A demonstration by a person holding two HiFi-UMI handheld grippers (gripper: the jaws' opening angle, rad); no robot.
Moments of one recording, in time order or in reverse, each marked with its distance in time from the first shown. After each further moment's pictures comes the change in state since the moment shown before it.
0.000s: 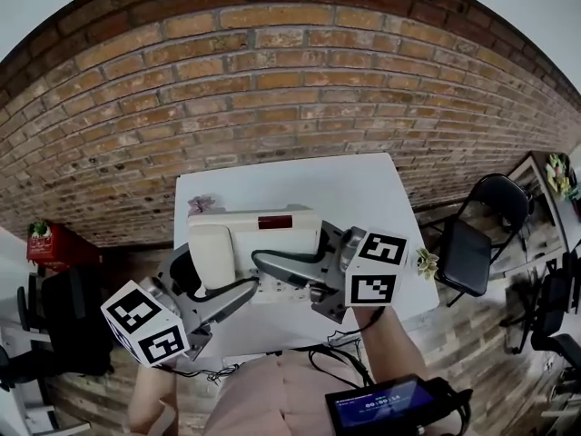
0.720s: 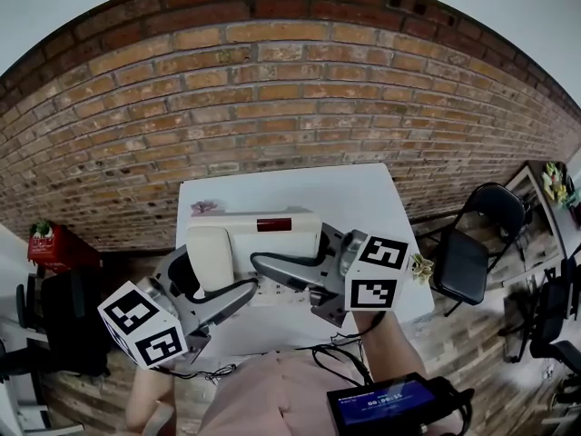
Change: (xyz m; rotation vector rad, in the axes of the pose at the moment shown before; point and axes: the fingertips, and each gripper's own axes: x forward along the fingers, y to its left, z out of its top) left arm -0.016 -0.024 0.013 0.029 -0.035 0.012; right arm -0.006 0.031 0.012 -0.061 0.002 0.003
